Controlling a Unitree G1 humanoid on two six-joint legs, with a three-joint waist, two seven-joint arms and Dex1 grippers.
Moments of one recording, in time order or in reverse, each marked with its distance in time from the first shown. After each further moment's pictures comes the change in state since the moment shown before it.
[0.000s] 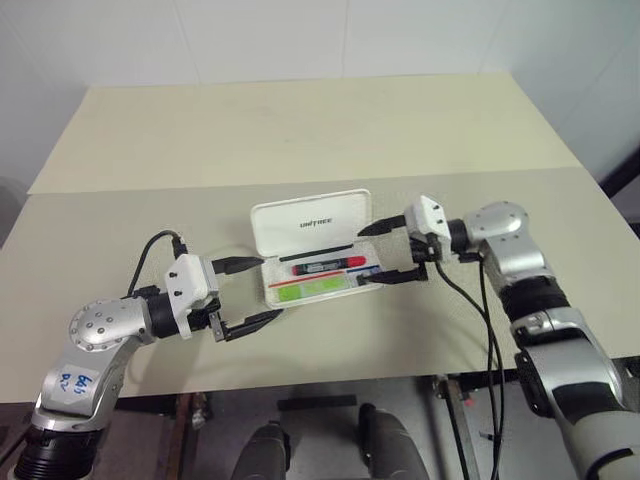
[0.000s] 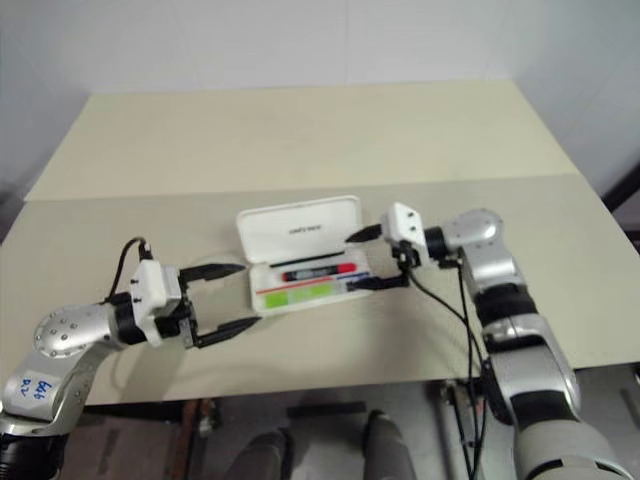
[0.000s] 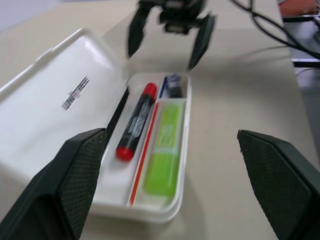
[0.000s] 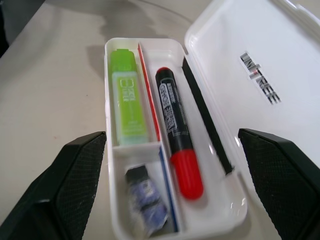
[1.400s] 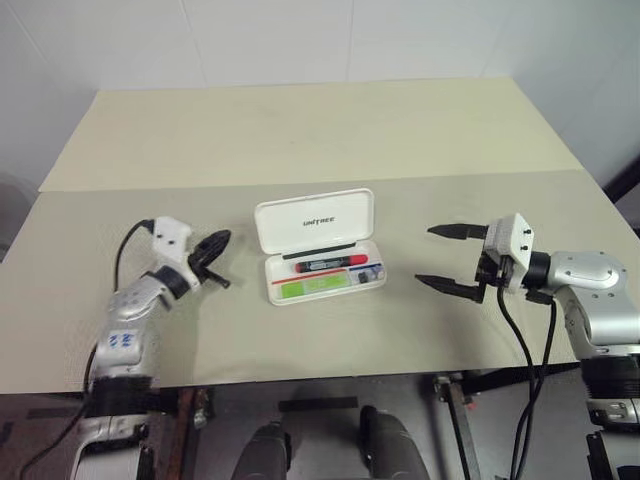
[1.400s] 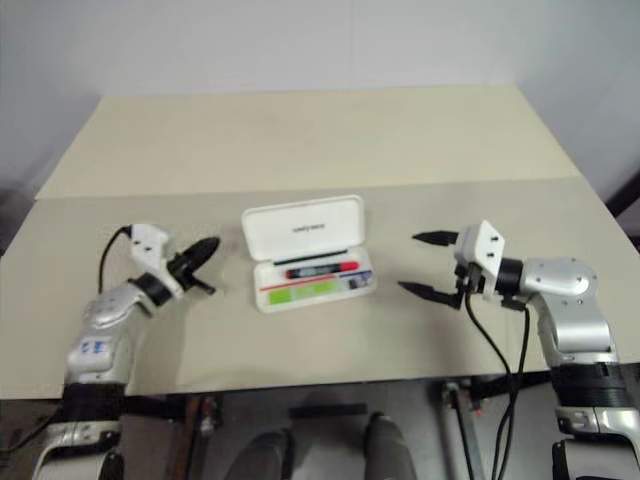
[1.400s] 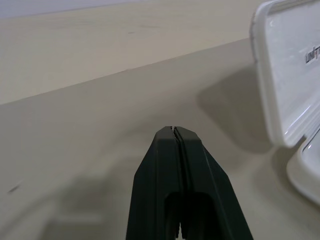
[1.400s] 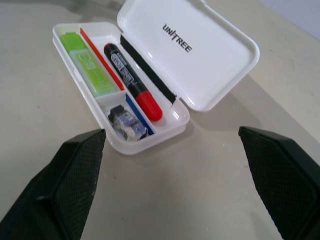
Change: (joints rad) left arm -0.298 -0.242 0.030 0.547 0.138 -0.060 0.381; right arm 0.394 -0.175 -0.217 -0.458 0.107 0.128 -0.292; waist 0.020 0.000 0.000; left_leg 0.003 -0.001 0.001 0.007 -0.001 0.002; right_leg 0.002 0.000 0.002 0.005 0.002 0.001
